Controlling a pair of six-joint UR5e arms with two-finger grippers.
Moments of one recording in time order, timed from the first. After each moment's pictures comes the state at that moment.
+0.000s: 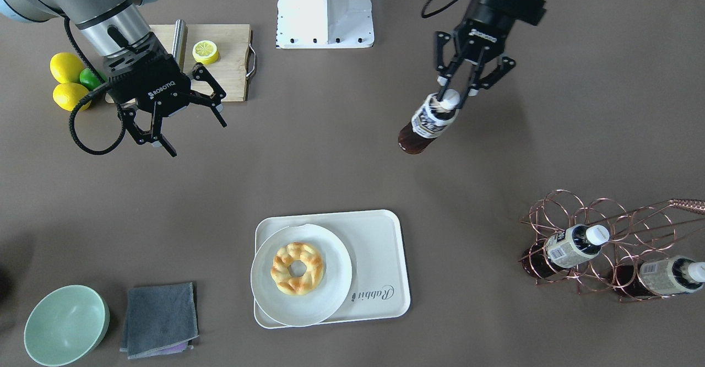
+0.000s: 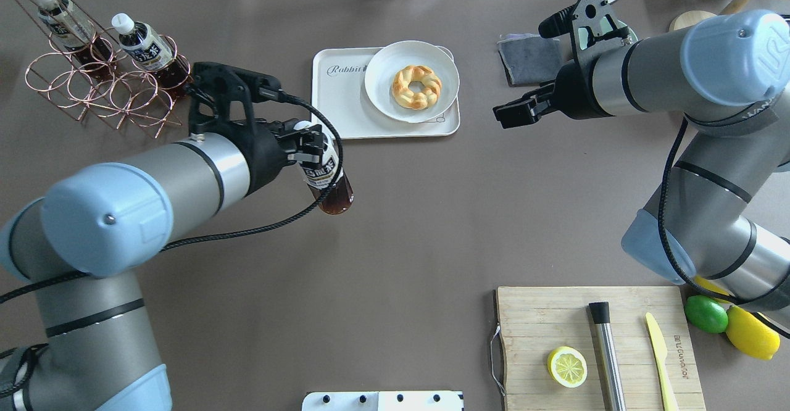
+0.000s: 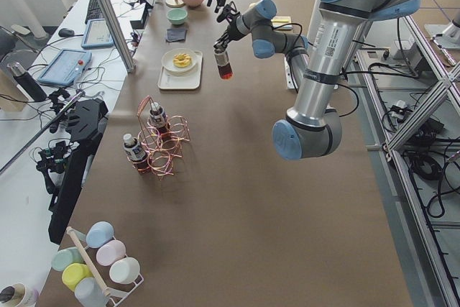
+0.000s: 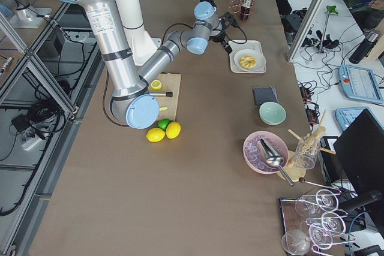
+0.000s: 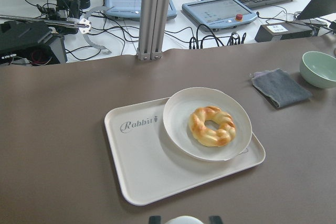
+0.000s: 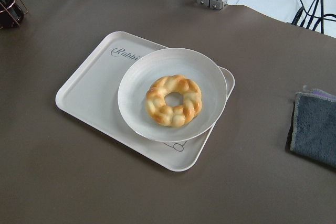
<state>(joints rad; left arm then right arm) -0.45 -2.03 -2.11 -1.87 -1.29 -0.97 0.79 -1.22 1.96 -1.14 1.88 0.65</state>
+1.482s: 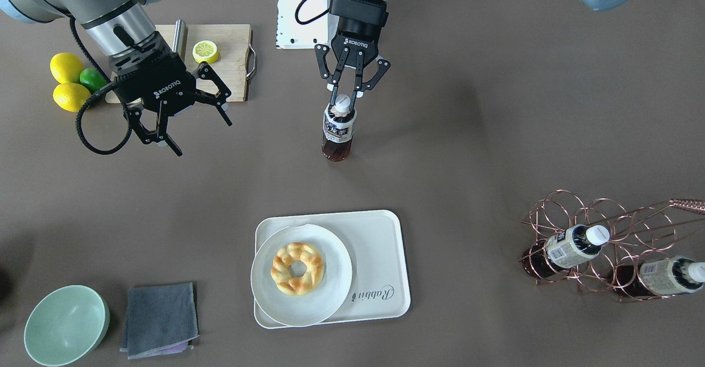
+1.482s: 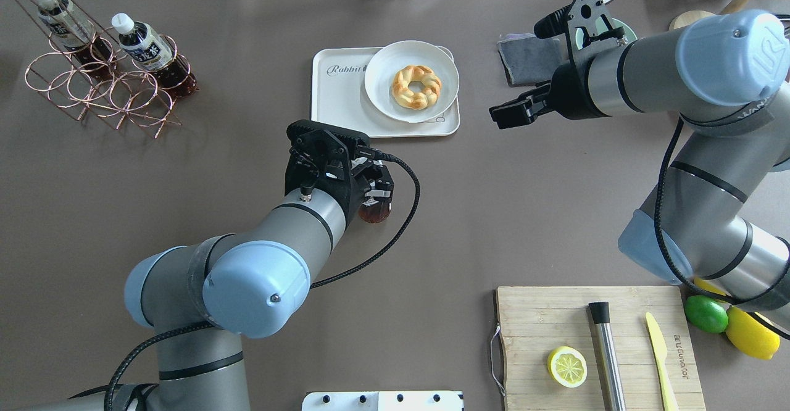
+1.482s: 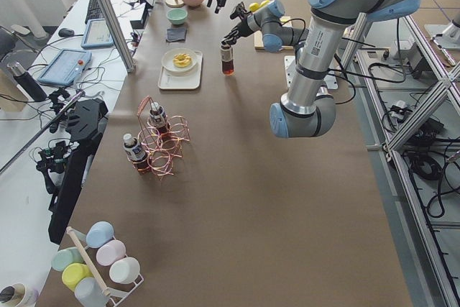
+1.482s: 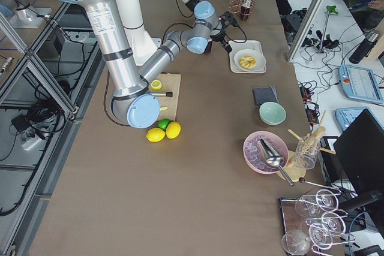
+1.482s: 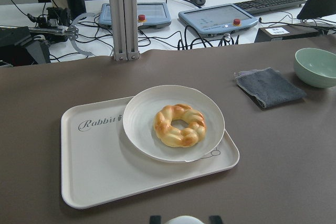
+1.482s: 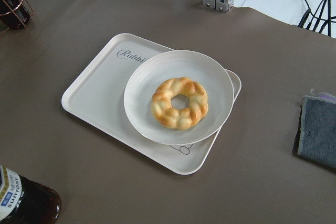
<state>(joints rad) -0.29 -2.17 -1.93 -1.84 -1.03 -1.04 0.78 -1.21 1.96 -1.14 1.88 0.65</state>
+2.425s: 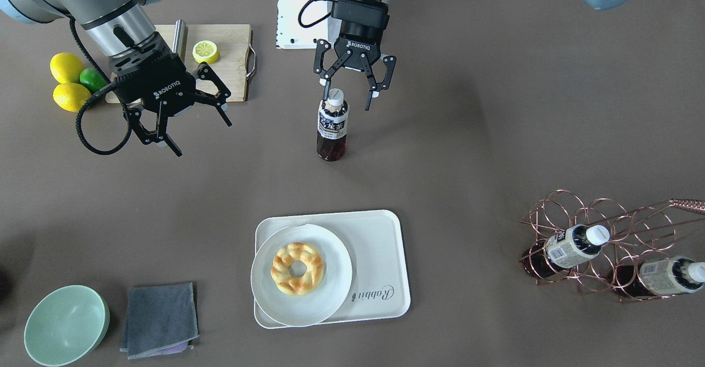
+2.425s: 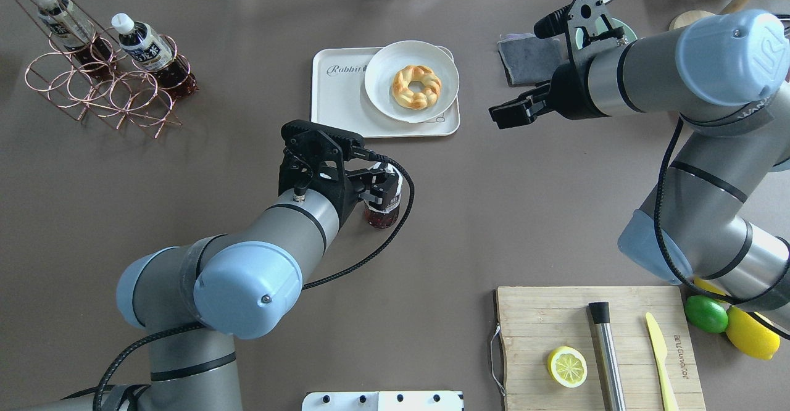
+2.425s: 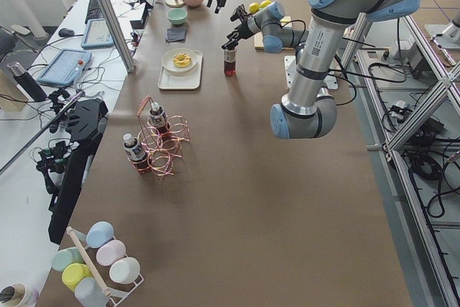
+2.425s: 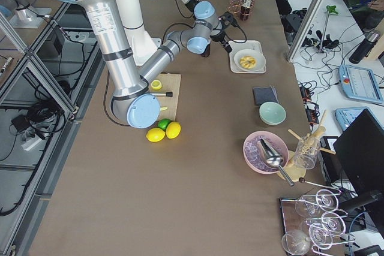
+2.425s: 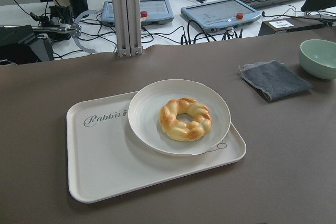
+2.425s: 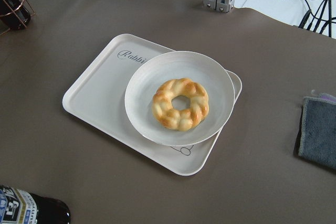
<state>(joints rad) -0.29 -2.16 -1.95 -1.84 -1.03 -1.03 0.78 -1.21 1.96 -1.14 1.88 0.65</state>
